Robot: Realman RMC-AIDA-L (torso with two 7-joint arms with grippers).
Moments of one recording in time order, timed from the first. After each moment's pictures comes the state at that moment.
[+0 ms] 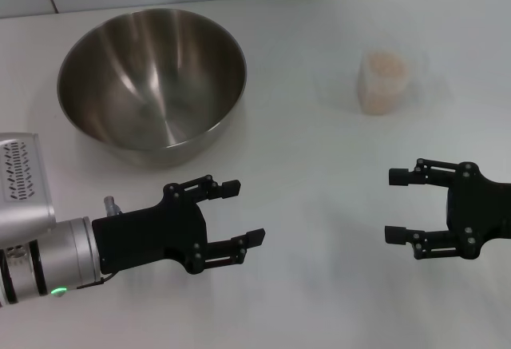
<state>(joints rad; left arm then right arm) -0.43 -2.03 1.72 0.43 1.06 1.30 -0.92 0.39 2.01 -0.32 -0.54 -2.28 -1.86 0.91</state>
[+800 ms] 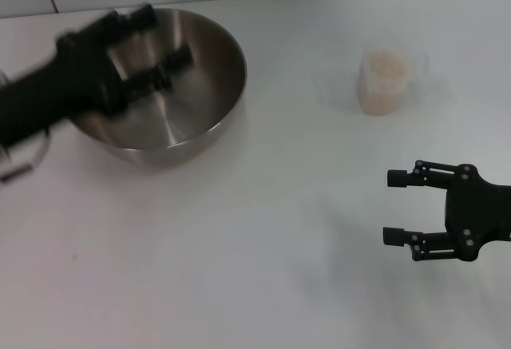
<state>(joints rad) -0.27 -2.06 1.32 0.90 1.13 1.39 -1.27 0.38 2.02 -0.32 -0.54 -2.28 -1.86 0.91</state>
